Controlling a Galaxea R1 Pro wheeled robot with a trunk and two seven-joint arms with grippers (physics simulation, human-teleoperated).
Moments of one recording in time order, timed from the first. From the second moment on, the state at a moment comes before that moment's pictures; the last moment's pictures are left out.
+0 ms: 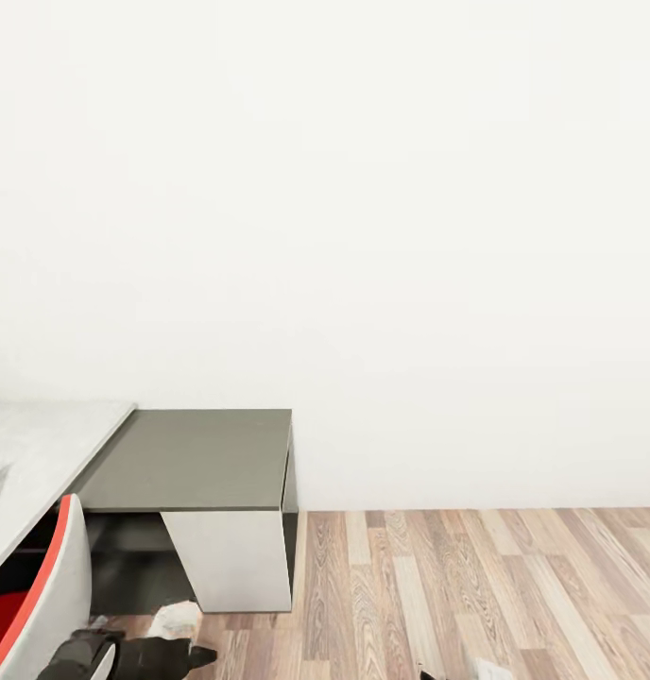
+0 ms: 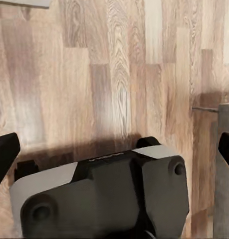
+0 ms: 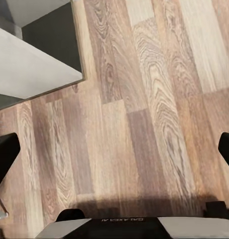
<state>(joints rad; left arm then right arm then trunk) -0.31 0.20 0.06 -0.69 0.05 0.63 -0.65 -0.22 -0.11 0.13 -0.46 -0.51 0.04 0.30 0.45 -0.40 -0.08</state>
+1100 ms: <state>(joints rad) -0.19 0.08 0.05 0.01 0.05 -0.07 0.04 -0.17 -0.02 0.12 0.00 -0.51 -0.32 0.24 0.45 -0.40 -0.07</state>
